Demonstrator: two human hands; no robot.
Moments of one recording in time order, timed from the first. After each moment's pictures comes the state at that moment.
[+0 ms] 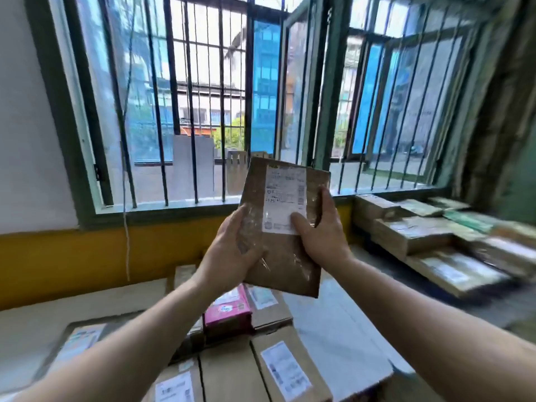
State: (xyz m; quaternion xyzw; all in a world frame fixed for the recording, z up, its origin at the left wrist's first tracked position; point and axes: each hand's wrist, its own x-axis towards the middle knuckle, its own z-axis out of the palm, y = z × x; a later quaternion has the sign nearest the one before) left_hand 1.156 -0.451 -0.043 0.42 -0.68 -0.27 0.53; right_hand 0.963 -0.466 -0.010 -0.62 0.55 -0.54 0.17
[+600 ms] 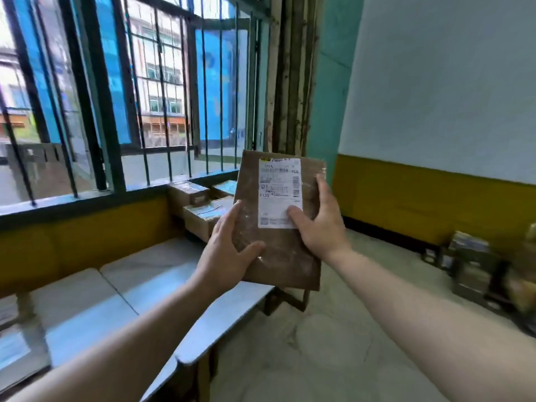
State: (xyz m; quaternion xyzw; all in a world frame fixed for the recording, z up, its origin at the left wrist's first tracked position) left_hand 0.676 -0.413 -0.056 0.27 -0.77 -0.35 0.46; right_hand 0.506 -0.323 -0.005 -0.48 0.69 -0.54 0.00
